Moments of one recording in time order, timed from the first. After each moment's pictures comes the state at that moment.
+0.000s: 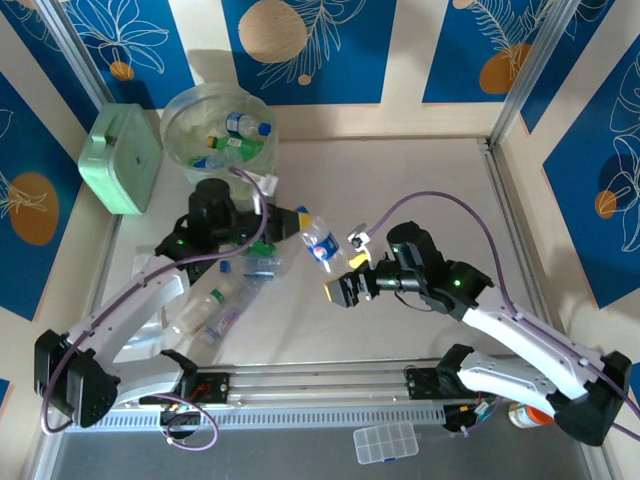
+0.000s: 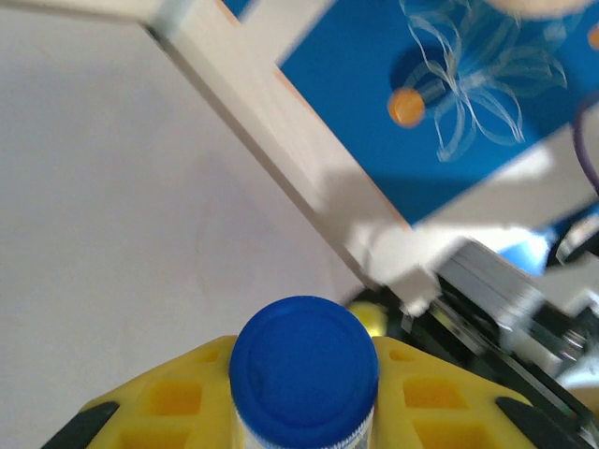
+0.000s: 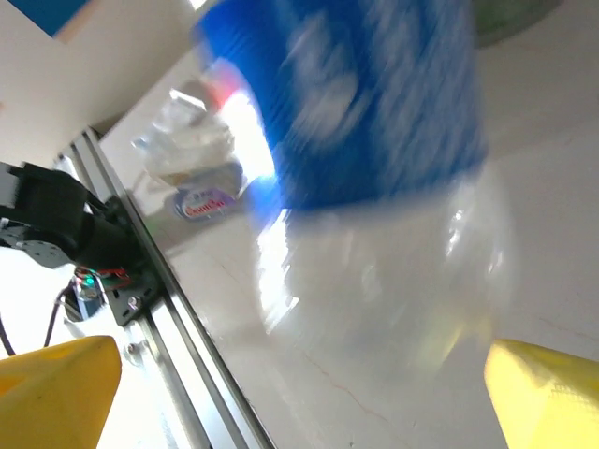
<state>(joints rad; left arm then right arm) -0.50 1.17 0.98 -0.07 0.69 -0.57 0.79 0.90 0.86 -0.54 -0.33 0.27</state>
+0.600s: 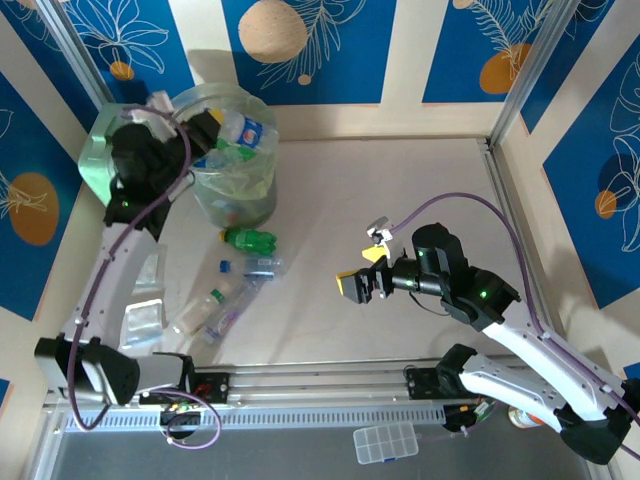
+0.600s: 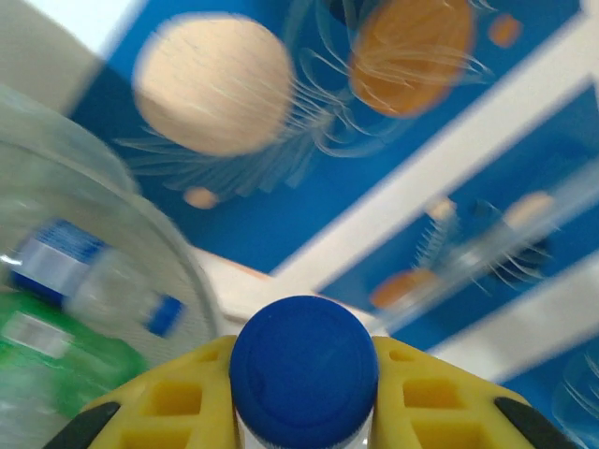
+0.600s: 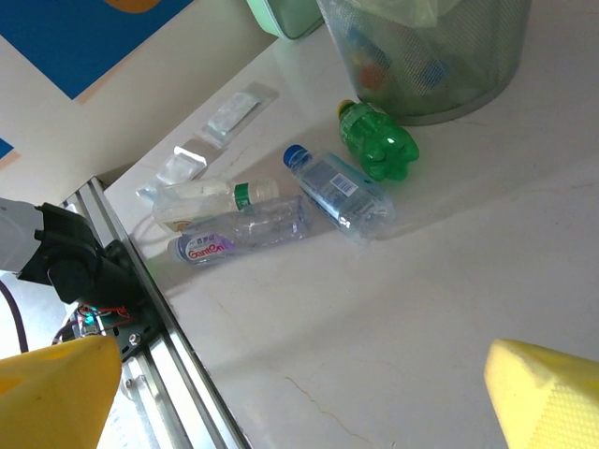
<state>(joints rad) -0.11 1.31 1.39 -0.11 0.32 -0.79 0.75 0.79 0.88 -0.58 -0.29 0.26</state>
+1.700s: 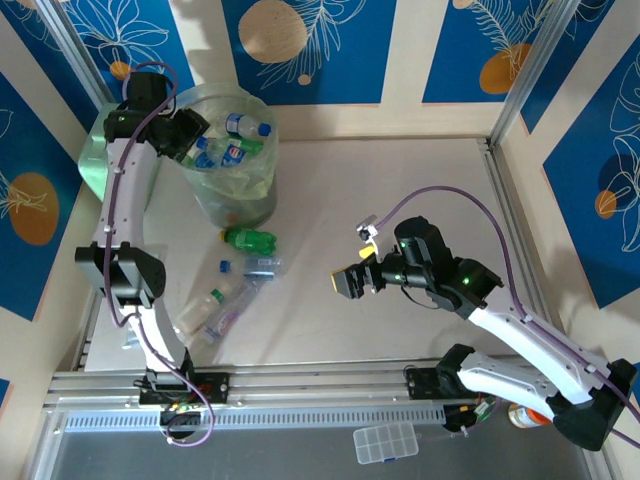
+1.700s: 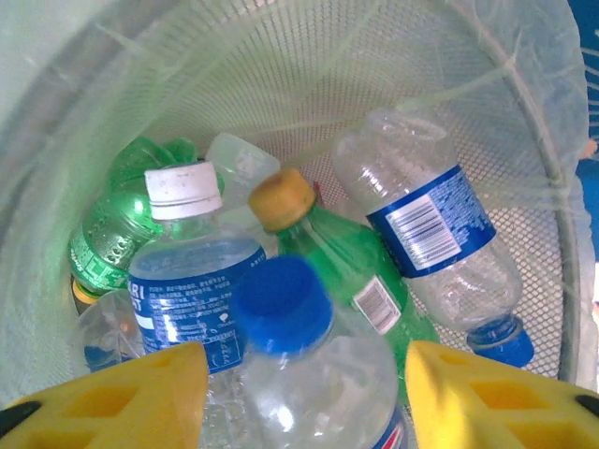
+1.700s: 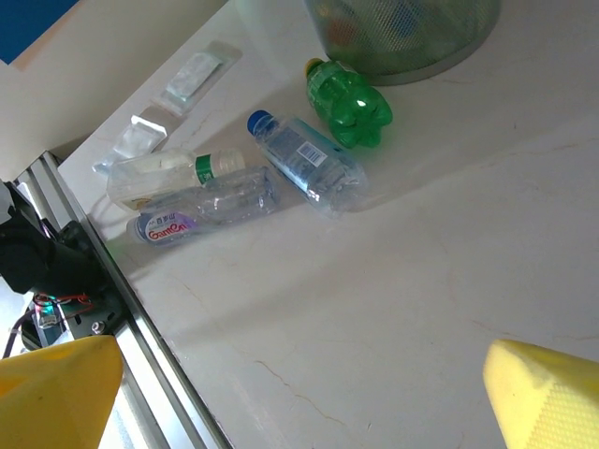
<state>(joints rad) -0.01 1.89 2.20 -1.11 0.13 -0.81 0.75 0.91 0.91 -0.60 -0.25 0.24</state>
